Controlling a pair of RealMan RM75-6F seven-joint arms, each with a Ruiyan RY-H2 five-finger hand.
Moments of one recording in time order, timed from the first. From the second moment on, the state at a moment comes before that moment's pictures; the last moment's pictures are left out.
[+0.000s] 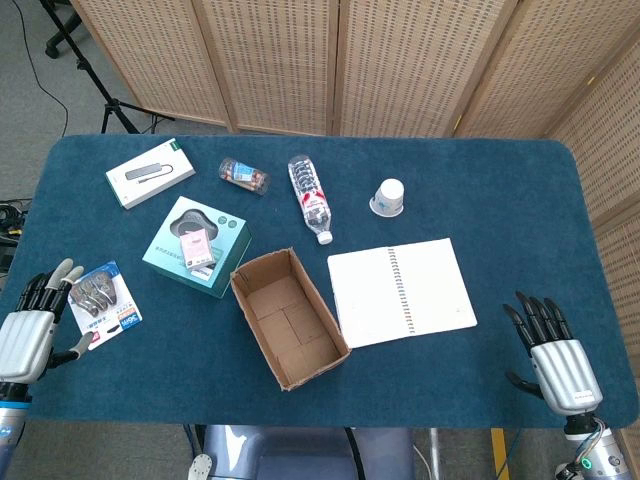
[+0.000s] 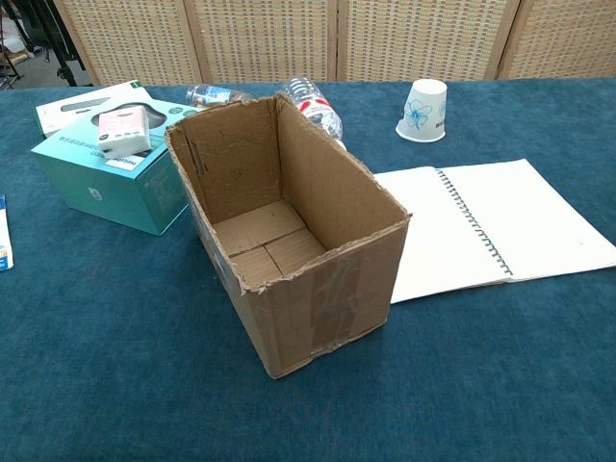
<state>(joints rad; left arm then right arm) -0.13 -1.13 -0.04 -1.69 1.49 1.44 0.00 0.10 -1.20 -0.01 -1.52 -1.69 1.53 -0.07</state>
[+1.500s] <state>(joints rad) -0.20 -1.07 -0.11 -1.77 1.41 1.36 0.02 0.11 -1.21 -0.02 -1.53 -1.70 1.52 -0.08</state>
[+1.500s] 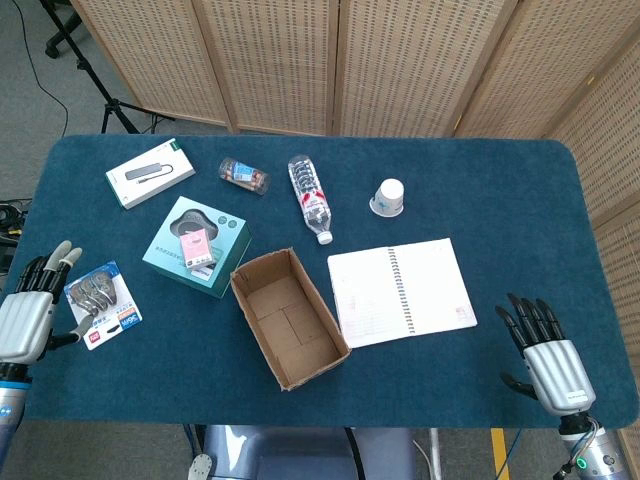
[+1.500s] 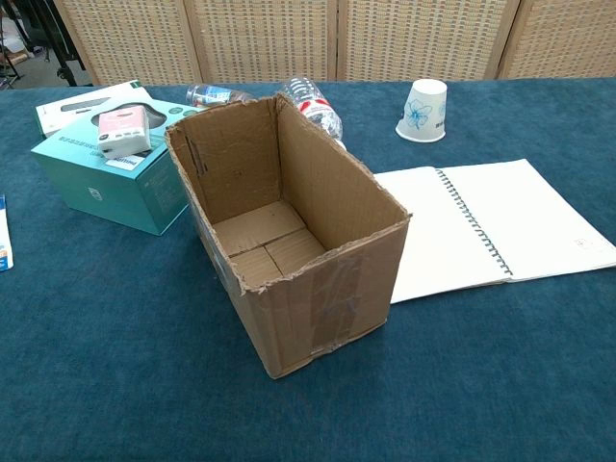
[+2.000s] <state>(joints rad) -0.38 -1.06 -0.22 -1.82 1.23 1.16 0.11 0.11 -1.21 -0.02 -1.52 -1.71 1.52 -0.07</state>
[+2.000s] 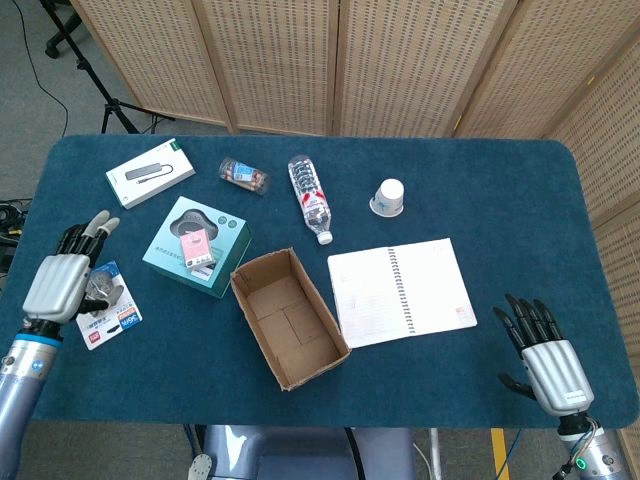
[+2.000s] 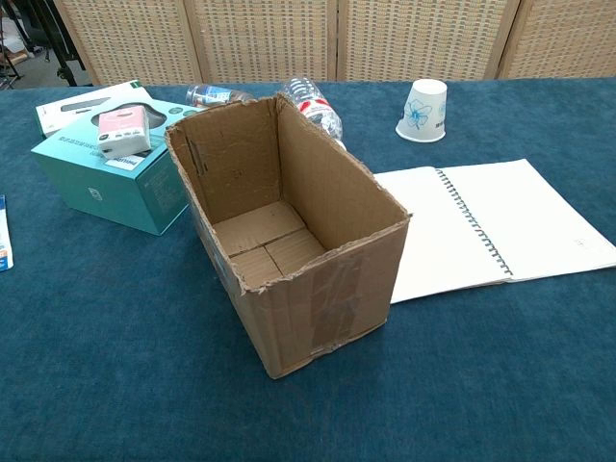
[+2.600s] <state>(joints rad) -0.65 -1.09 -0.26 -1.84 0.89 0.93 0.40 0.11 -1.20 -0.03 -1.51 -1.72 1.53 -0.05</state>
